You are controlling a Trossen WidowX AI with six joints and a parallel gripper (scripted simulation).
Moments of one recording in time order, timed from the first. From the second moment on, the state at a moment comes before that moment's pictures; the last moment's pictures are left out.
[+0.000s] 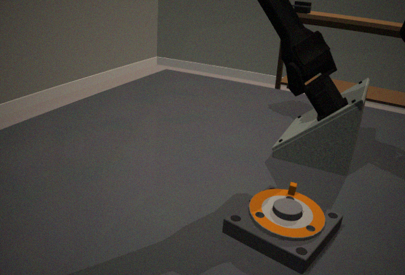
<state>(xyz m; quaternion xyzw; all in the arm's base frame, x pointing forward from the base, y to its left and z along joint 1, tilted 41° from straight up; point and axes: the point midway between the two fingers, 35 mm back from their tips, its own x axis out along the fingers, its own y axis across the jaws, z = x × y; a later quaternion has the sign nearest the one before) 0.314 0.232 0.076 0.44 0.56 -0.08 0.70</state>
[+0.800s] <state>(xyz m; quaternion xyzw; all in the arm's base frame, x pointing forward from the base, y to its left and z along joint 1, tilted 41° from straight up) 0.226 -0.018 0.016 -0.17 0.67 -0.31 0.65</state>
